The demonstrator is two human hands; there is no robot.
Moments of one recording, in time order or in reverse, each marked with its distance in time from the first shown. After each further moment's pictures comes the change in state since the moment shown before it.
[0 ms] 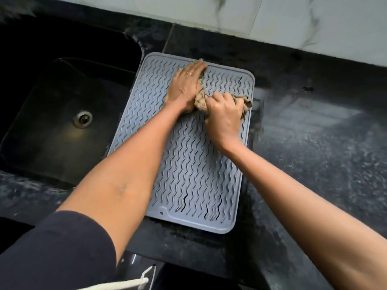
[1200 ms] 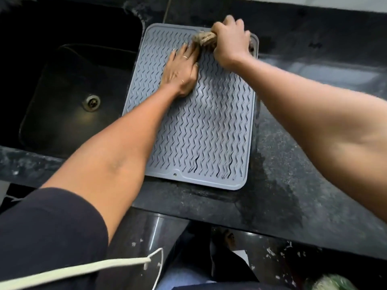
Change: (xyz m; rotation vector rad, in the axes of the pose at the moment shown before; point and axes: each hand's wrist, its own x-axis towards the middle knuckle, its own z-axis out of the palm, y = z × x) left_hand -0.055 -0.011 -0.004 0.127 -0.046 0.055; right_hand 0.069 0.006 -0.017 -0.013 -0.250 0.148
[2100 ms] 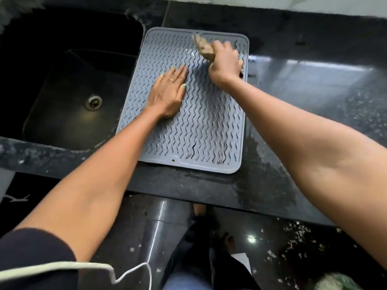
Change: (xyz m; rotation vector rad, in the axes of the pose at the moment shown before) left_hand -0.085 -0.008 -0.003 0.028 -0.062 0.003; right_hand -0.068 -0.010 0.002 0.173 0.037 0.158
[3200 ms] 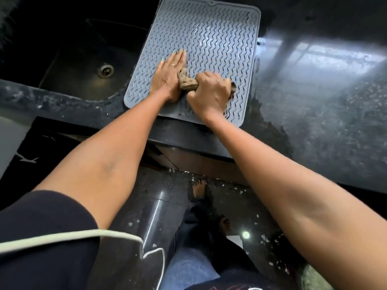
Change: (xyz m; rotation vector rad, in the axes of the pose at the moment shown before) left_hand -0.072 0.009 0.012 -0.016 0.022 -0.147; right_hand -0.174 -0.023 0.039 0.057 0.232 -0.140
